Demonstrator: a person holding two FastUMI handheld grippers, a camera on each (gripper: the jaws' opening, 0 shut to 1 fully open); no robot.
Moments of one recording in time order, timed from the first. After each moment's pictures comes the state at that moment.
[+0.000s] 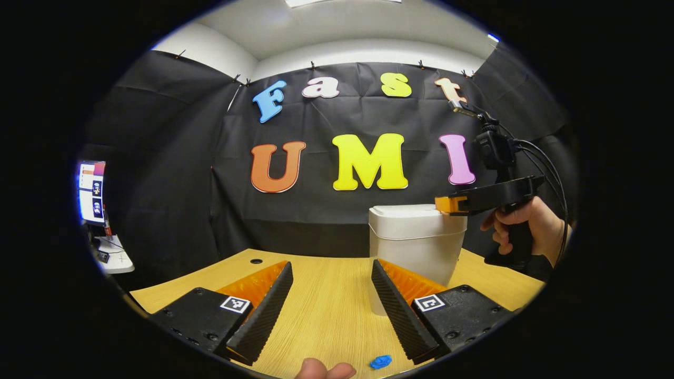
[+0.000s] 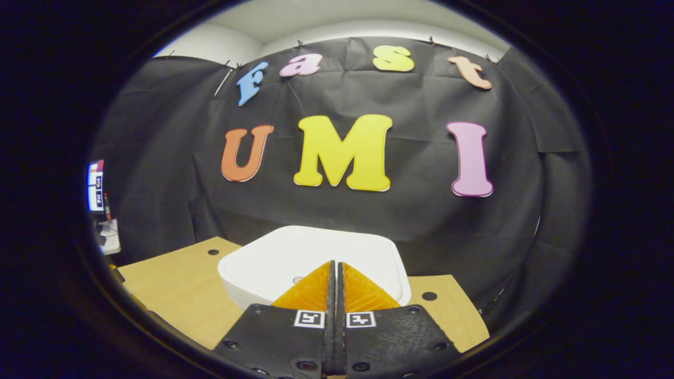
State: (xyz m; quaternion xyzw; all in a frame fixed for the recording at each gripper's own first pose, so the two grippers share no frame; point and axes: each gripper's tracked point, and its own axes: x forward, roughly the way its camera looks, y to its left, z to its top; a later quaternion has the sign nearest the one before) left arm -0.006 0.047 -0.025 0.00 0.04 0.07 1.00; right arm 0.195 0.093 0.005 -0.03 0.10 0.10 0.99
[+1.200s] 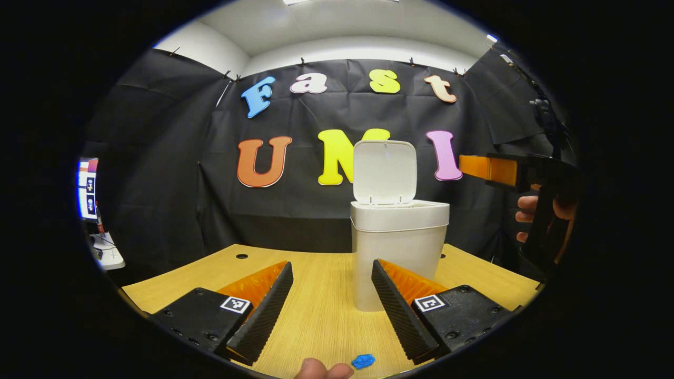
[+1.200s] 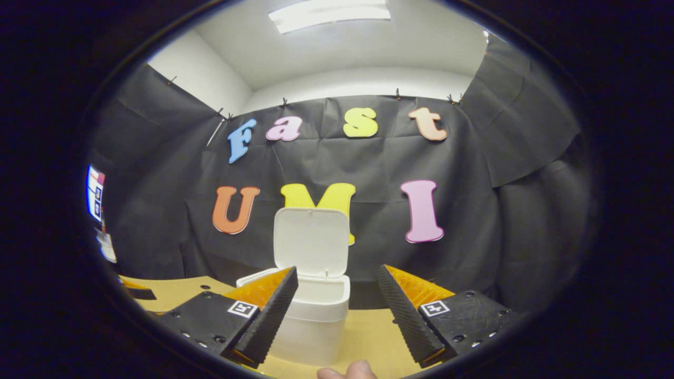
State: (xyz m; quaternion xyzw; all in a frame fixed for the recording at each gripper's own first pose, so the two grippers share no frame) left arm -0.007 0.014 -0.042 0.00 0.06 0.03 1.00; right arm 0.076 0.028 0.066 0.00 -0.06 0.06 1.00
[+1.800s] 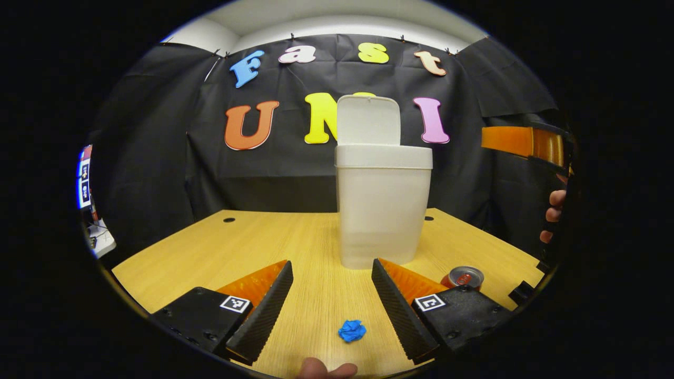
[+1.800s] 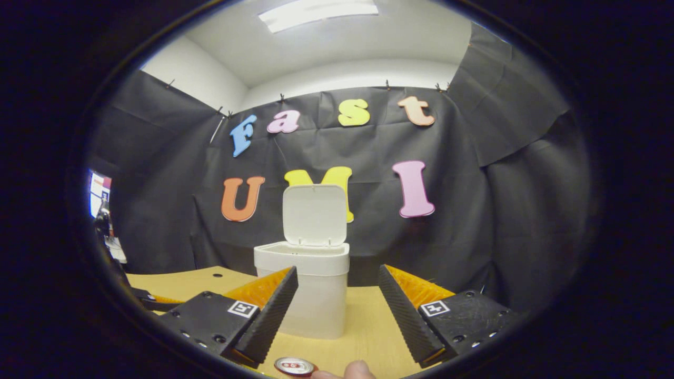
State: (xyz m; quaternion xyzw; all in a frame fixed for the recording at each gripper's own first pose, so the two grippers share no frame) left arm -0.042 -0.017 -0.138 -0.02 0.16 0.00 0.99; right arm 0.000 0.011 -0.005 0.03 -0.02 0.06 1.00
